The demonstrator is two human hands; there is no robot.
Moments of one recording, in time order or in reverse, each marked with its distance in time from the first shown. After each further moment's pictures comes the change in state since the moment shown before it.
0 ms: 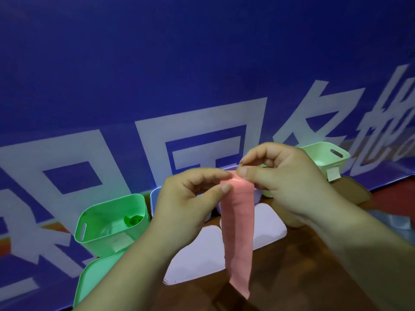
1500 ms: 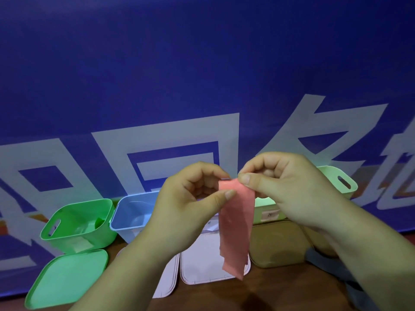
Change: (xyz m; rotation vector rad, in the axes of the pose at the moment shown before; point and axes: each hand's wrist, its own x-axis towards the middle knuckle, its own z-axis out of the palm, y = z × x) left_hand 0.100 0.023 0.218 0.039 0.080 0.015; right_hand 0.097 0.071 -0.229 -0.039 -0.342 -0.052
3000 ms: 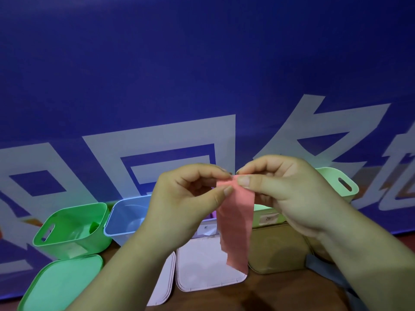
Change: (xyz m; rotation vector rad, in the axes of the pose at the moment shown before) left_hand 0.028 0.004 0.016 -0.044 0.061 0.024; right_hand 0.015 0.012 -0.011 0.411 0.000 0.129
